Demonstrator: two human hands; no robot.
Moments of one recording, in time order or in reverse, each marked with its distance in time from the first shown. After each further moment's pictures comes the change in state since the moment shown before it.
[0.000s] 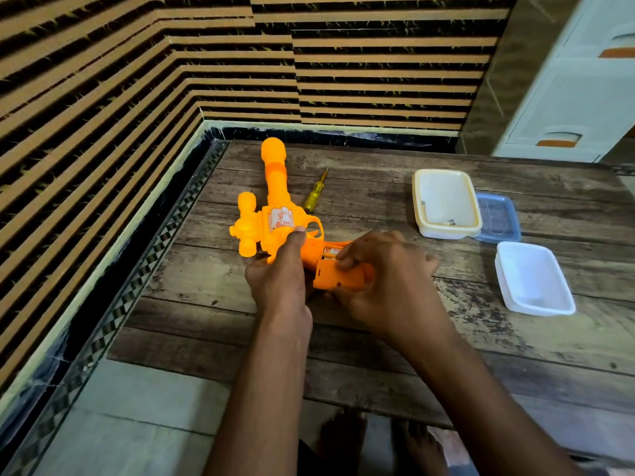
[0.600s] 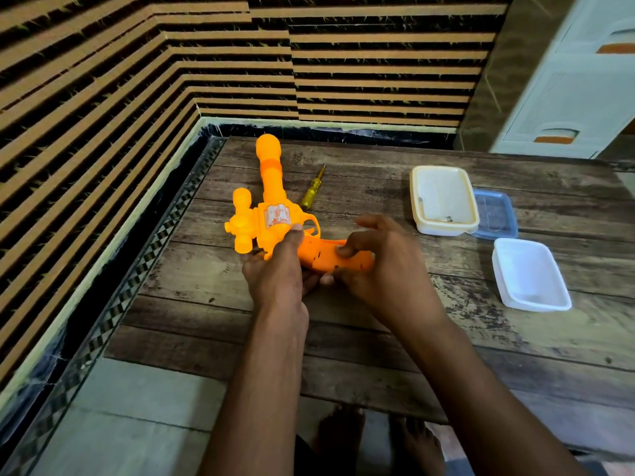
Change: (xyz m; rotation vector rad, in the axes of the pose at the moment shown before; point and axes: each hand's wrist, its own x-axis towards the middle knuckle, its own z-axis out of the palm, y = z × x) left_hand -0.001 0.004 -0.001 0.006 -0.042 -0.065; right_hand 0.015 0.008 0.003 0.085 -0.028 0.038
